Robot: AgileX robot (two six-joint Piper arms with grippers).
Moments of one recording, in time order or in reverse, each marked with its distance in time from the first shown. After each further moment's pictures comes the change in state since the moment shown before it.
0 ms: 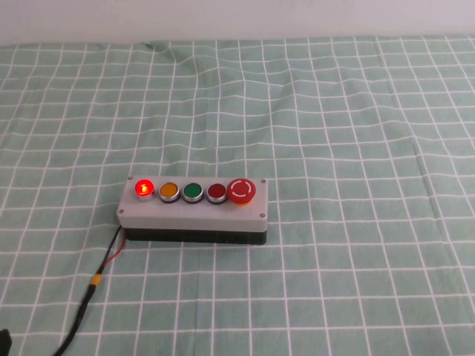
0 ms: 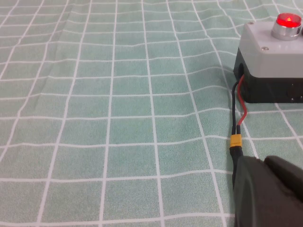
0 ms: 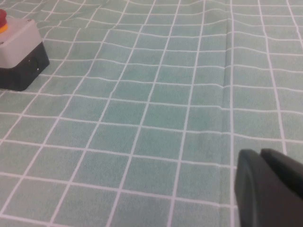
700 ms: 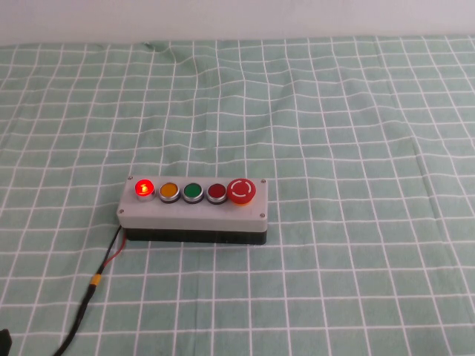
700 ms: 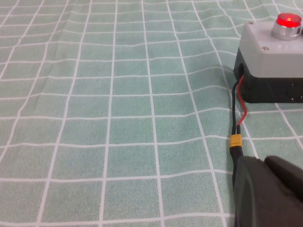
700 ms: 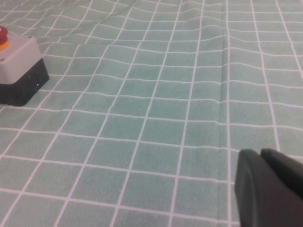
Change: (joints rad) right arm 0.000 0.000 0.000 0.000 -0.040 0.000; left arm 0.000 0.000 0.000 0.000 0.000 0.000
